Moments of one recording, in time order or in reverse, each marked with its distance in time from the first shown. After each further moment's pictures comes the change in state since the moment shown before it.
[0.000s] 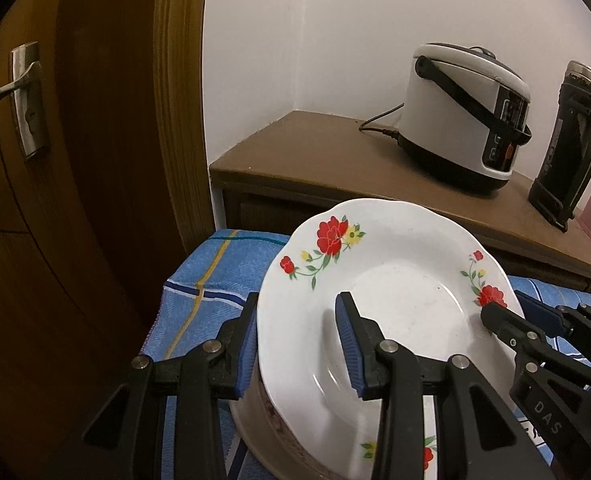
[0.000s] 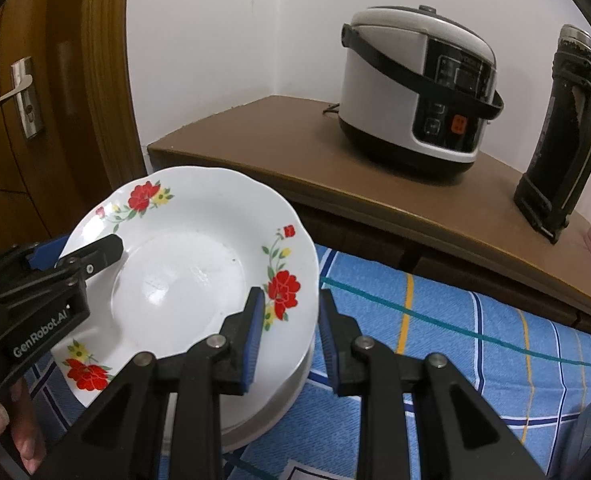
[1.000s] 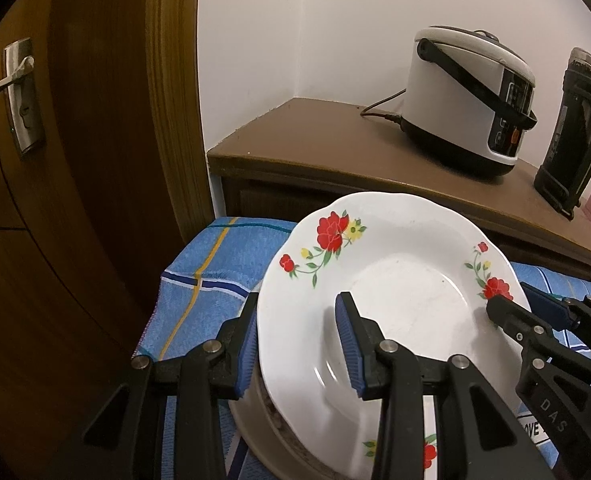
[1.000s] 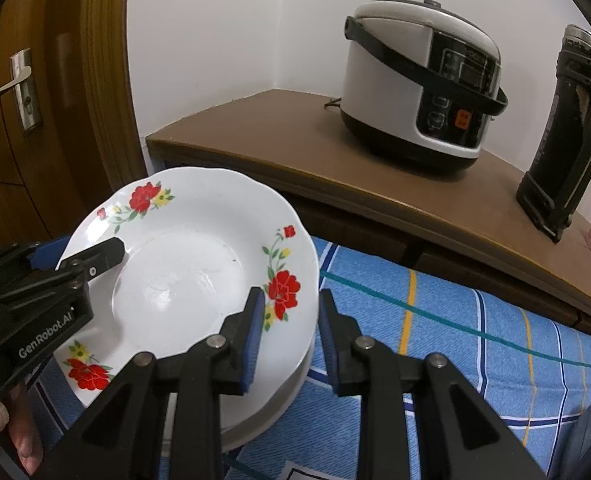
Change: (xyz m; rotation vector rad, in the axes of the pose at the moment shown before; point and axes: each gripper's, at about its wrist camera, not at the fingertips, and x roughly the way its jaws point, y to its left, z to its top) left arm 0.010 -0.001 -0.005 0.019 0.038 0.012; right arm 0.005 0.001 -0.004 -0.009 0.016 -0.002
